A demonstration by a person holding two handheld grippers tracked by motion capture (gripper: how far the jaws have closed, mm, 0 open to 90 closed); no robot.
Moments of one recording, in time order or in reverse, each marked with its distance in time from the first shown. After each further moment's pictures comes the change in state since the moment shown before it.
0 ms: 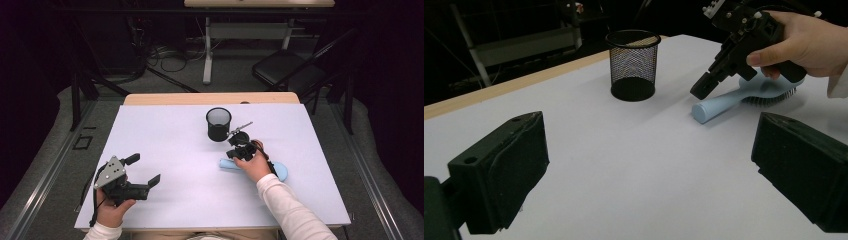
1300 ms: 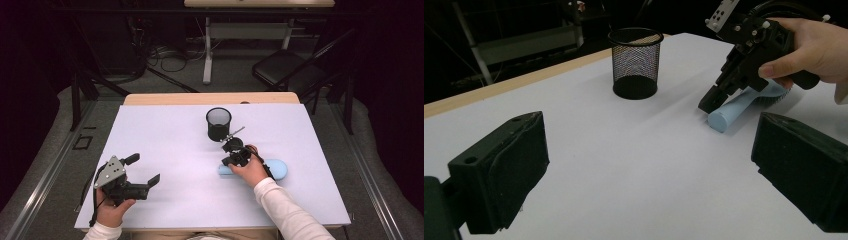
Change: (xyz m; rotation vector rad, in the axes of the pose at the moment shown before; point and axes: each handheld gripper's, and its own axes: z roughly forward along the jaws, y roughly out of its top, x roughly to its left) left arm 0.001 -0.001 0.000 0.004 0.006 -0.003; right arm 0.019 -0.006 0.007 0.088 0.049 -0.052
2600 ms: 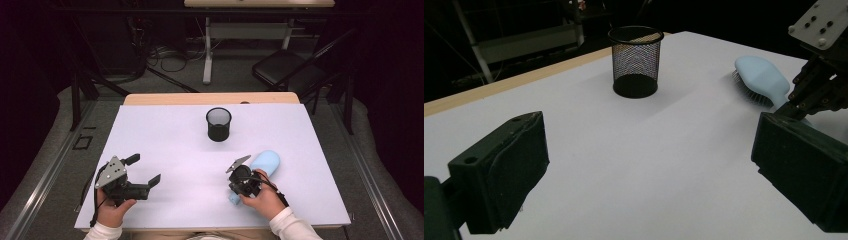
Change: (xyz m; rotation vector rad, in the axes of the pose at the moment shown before) left arm -0.001 0.000 0.001 0.004 0.002 0.000; right arm 0.048 -0.070 -0.039 0.020 -0.034 -0.174
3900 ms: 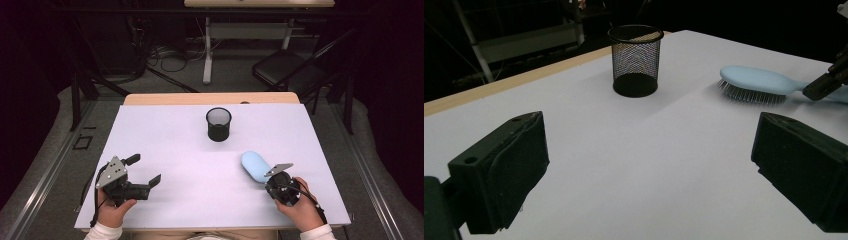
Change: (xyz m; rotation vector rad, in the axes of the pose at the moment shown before) left arm -0.001 0.000 0.001 0.005 0.002 0.002; right arm -0.042 -0.075 -0.048 -0.009 -0.187 0.139
